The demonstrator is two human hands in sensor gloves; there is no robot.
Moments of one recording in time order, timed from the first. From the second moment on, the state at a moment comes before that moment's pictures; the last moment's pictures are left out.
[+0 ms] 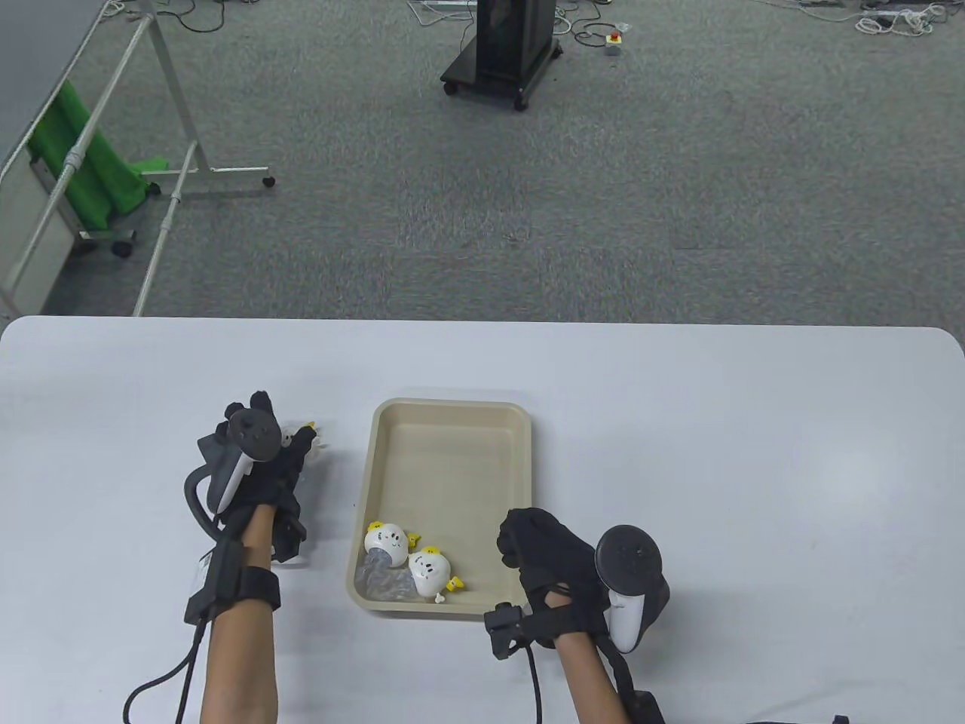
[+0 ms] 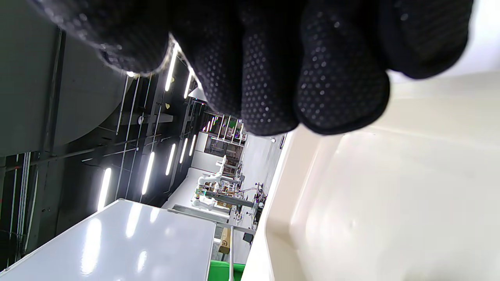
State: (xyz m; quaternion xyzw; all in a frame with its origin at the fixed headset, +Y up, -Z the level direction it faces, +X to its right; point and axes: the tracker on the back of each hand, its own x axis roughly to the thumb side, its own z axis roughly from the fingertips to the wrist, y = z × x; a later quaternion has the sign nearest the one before) left_hand -0.319 -0.763 -0.440 -0.05 0.18 0.17 0.97; right_hand 0.101 -0.726 -0.298 -0.07 -0.04 0.79 0.61
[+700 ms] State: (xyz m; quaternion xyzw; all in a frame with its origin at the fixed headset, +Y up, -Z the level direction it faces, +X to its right) left_hand -0.311 -0.773 -0.447 -0.08 0.19 0.15 0.97; right_hand 0.101 -0.725 -0.298 -0.07 -0.05 0.79 0.61
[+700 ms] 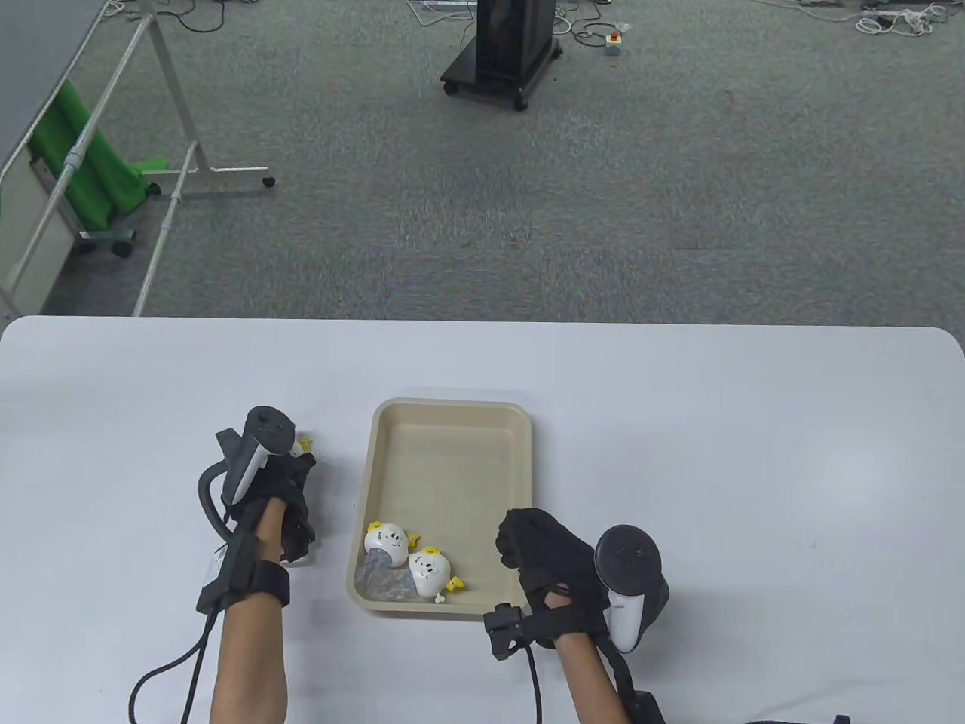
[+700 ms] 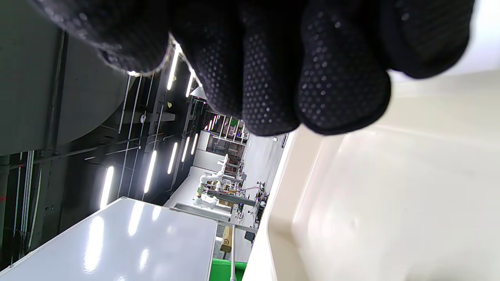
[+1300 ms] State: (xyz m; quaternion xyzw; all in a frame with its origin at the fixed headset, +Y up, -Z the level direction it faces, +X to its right) left_hand -0.342 -0.711 -0.383 0.12 0.14 0.27 0.95; right_hand 0.097 -0.725 -0.296 -0.05 -0.06 0.79 0.61
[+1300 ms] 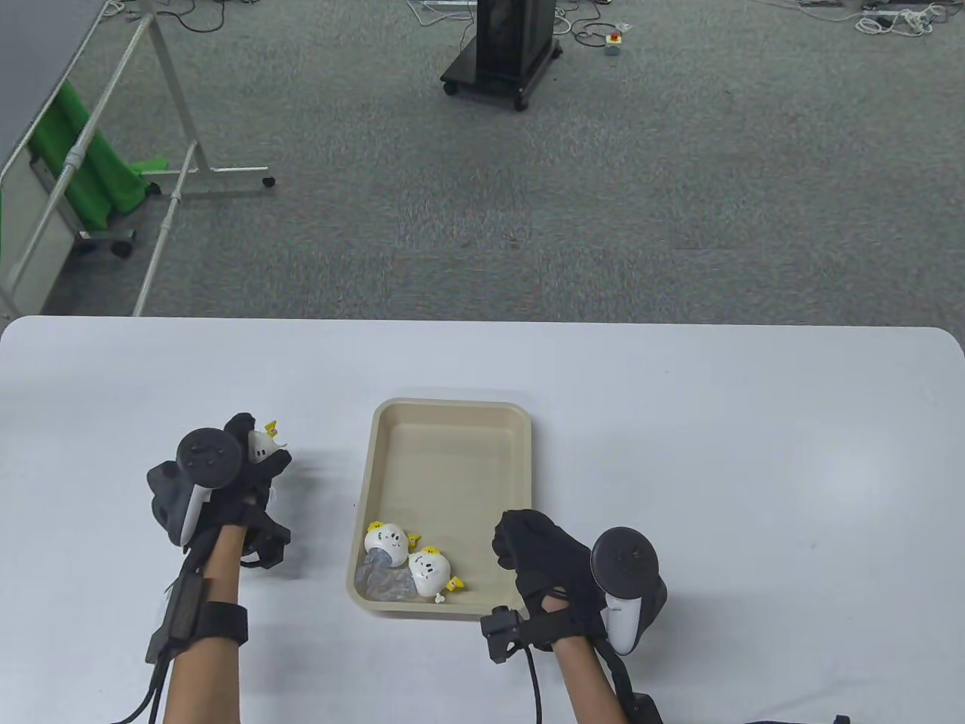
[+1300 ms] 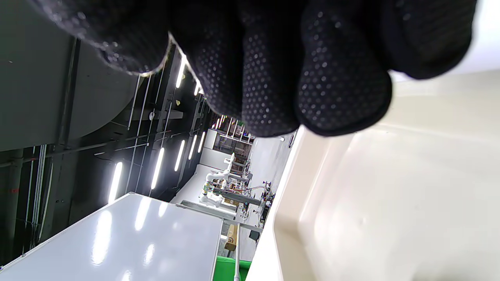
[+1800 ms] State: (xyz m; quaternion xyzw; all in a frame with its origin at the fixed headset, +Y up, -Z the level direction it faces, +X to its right) left_hand -0.267 -0.670 -0.298 0.21 -0.10 0.49 0.84; right_hand 0.078 -0.724 -0.290 -0.01 -0.06 0.82 0.56
